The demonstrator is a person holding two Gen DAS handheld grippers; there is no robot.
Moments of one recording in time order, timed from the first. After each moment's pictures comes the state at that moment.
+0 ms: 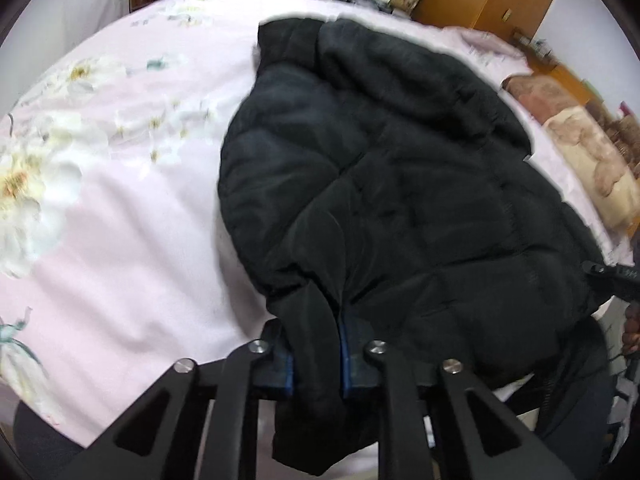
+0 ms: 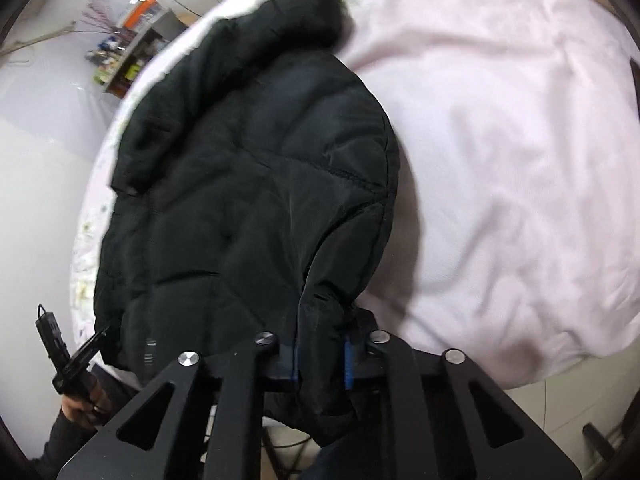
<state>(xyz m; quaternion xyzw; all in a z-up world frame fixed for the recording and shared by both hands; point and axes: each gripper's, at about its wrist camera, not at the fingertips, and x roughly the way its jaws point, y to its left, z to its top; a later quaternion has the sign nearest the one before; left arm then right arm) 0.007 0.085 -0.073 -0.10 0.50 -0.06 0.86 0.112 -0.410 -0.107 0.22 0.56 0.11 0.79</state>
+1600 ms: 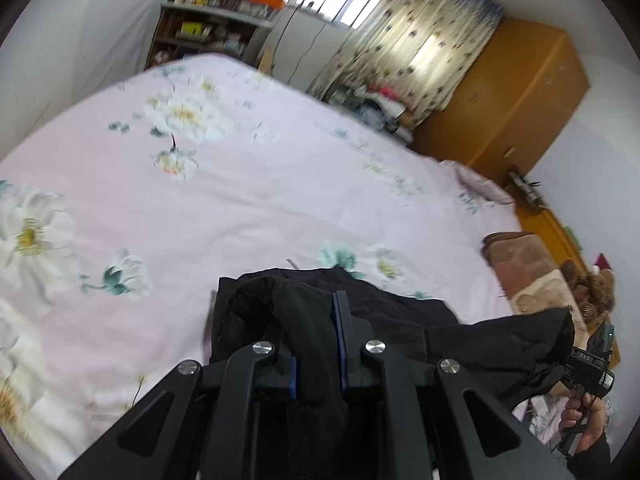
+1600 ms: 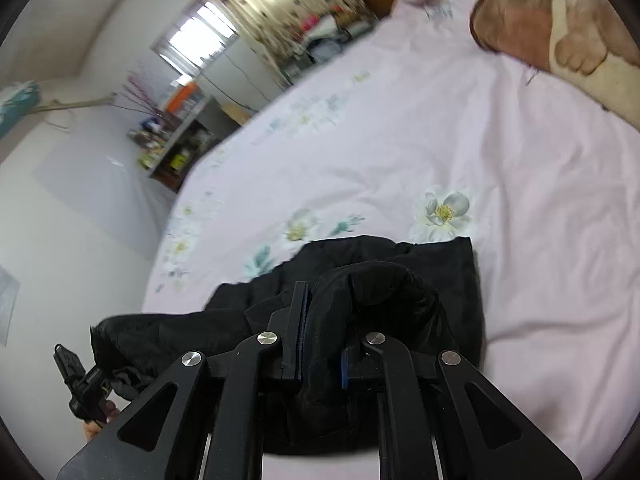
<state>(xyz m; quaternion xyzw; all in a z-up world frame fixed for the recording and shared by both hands) 0.232 0.157 0.037 -0.24 0.38 -0.05 0.89 0.321 -0.405 0.023 0.28 0.44 0.12 0.84</state>
